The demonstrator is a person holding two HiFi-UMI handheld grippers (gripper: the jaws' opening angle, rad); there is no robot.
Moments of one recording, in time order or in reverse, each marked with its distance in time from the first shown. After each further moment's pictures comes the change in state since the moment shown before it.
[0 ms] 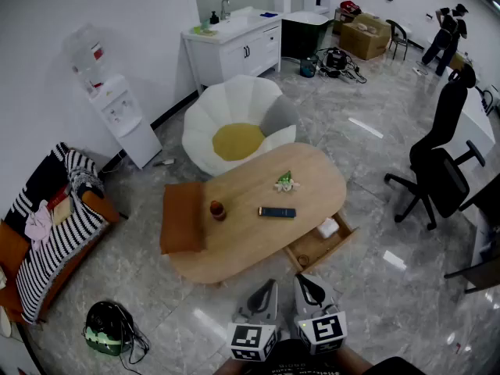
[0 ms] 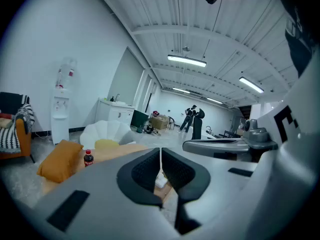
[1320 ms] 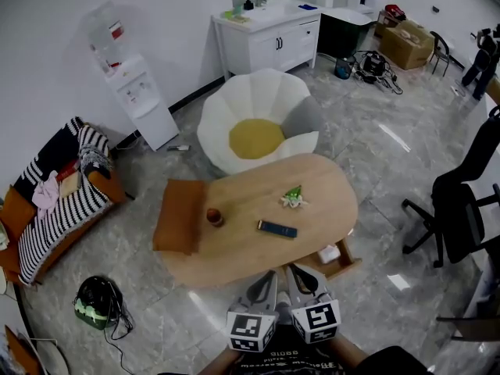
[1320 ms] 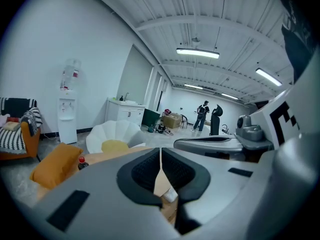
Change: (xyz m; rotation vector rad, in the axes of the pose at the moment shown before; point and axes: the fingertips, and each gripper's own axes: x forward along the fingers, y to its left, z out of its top) left arm 0.140 0.012 0.024 -0.009 0.013 0.171; right arm 0.110 -0.099 0.027 -0.047 0.041 0.226
